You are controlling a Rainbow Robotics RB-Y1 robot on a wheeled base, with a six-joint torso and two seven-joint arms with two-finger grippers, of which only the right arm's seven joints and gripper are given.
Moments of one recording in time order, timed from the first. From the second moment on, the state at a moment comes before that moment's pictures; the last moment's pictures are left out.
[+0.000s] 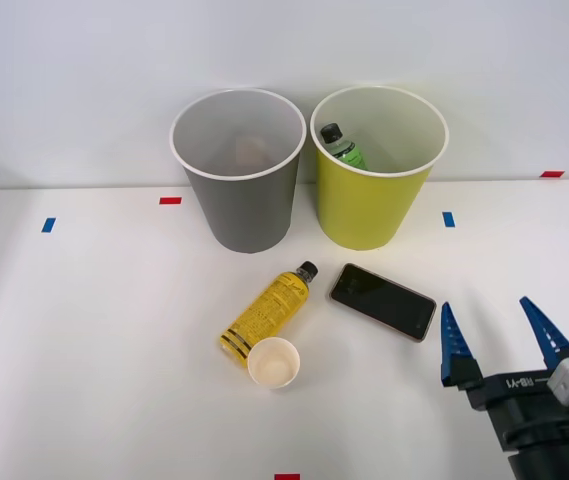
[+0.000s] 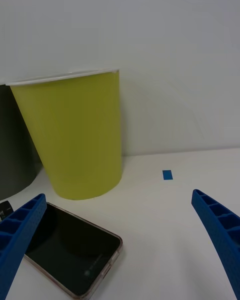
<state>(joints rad) 0.56 -0.51 0.37 -1.94 -0.71 -0.55 1.88</state>
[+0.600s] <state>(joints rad) 0.67 -0.48 0.36 -1.91 -0.63 -0.60 1.86</state>
